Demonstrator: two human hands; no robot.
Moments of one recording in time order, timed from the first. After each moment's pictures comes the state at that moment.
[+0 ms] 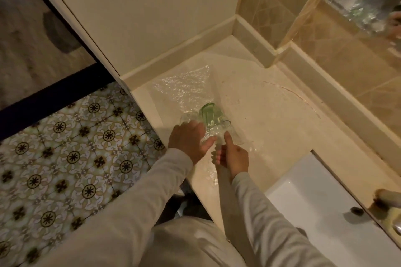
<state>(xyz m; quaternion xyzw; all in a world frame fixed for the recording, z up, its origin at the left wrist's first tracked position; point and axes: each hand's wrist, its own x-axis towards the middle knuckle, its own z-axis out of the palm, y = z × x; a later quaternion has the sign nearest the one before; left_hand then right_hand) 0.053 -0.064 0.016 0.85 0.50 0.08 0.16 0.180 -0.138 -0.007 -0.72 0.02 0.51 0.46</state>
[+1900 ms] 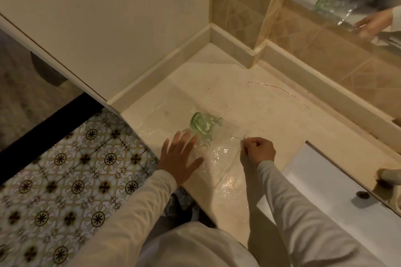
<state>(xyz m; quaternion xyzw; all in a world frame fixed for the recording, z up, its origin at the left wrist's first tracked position) 0.022 -0.062 -0.040 0.90 0.41 -0.02 0.16 0.268 -0.149 -0.015 -0.86 -0.08 0.36 0.35</state>
